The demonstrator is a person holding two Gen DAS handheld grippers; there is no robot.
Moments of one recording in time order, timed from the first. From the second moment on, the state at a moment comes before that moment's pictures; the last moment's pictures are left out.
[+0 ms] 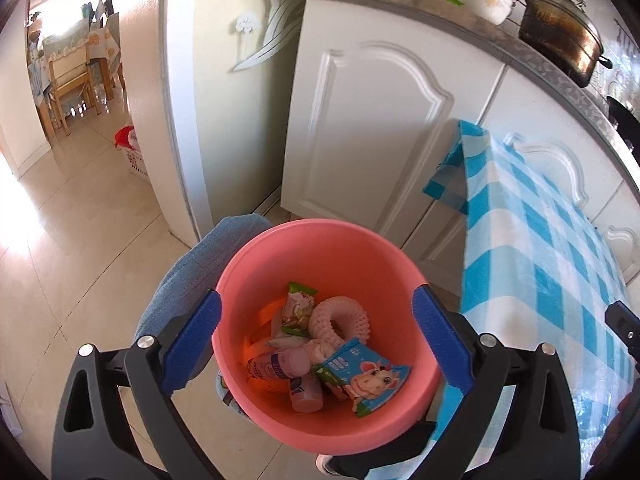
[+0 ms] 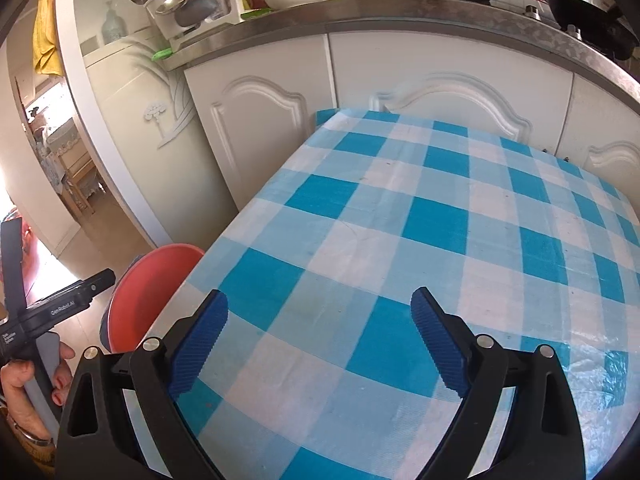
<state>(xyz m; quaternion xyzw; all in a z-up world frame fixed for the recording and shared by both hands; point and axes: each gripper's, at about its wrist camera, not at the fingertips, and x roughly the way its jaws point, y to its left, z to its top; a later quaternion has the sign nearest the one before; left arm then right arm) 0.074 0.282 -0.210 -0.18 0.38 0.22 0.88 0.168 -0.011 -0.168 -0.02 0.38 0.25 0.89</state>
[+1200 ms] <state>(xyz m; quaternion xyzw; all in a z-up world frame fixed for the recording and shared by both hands) 0.090 0.070 -0.131 -0.10 0.34 0.03 0.93 0.109 -0.182 -0.104 0.02 0.26 0.11 0.96</state>
